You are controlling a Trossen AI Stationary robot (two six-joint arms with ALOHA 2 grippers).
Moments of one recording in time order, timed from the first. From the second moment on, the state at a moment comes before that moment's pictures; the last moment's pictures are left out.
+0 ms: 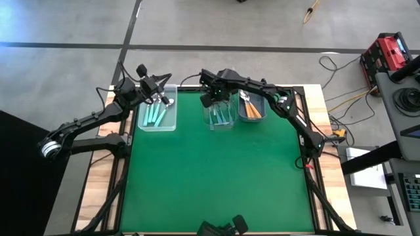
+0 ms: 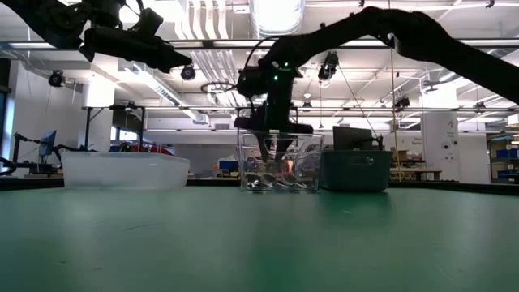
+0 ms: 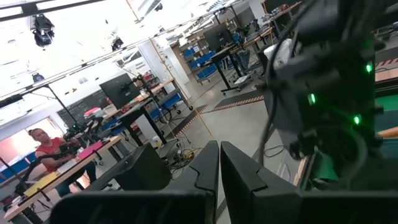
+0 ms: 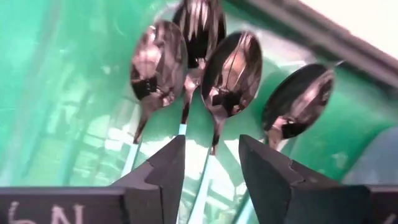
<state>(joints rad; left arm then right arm) 0.78 0.96 0.55 0.51 0.09 0.52 -0.49 2.40 2.26 -1.17 0.10 0.56</state>
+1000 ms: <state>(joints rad) 0.50 0.92 0.55 0.40 0.25 0.21 -0.24 1.84 1.84 -1.00 -0.14 -0.02</state>
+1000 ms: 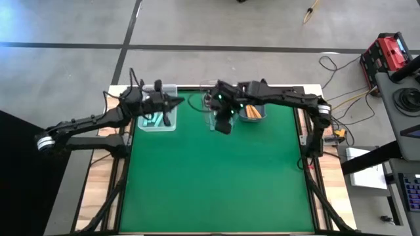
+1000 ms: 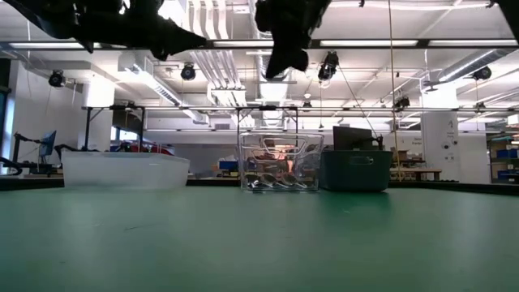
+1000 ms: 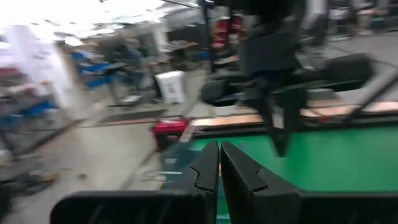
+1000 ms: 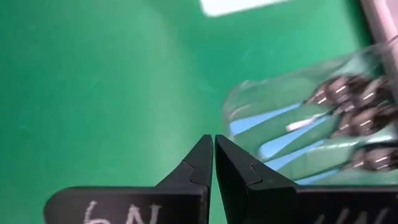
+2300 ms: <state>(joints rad) 0.18 1.70 0.65 0.59 -0.11 -0.06 -0.20 1.60 1.05 -0.58 0.16 0.38</state>
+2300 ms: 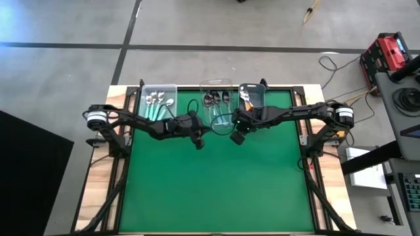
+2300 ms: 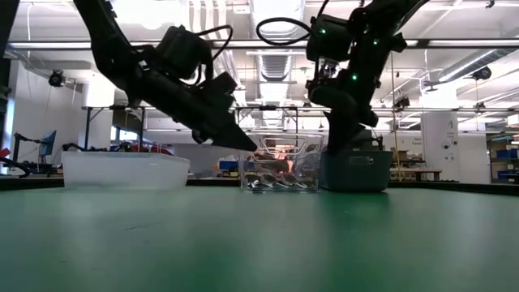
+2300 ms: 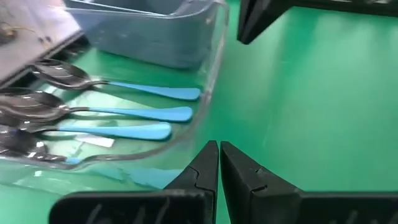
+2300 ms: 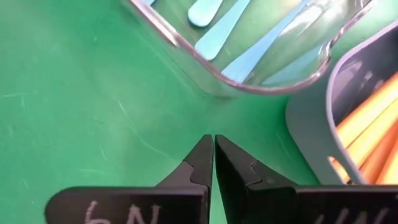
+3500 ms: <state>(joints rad) 0.00 1.17 0.55 0.44 -0.18 0.05 0.04 1.49 0.96 -0.36 0.19 0.32</state>
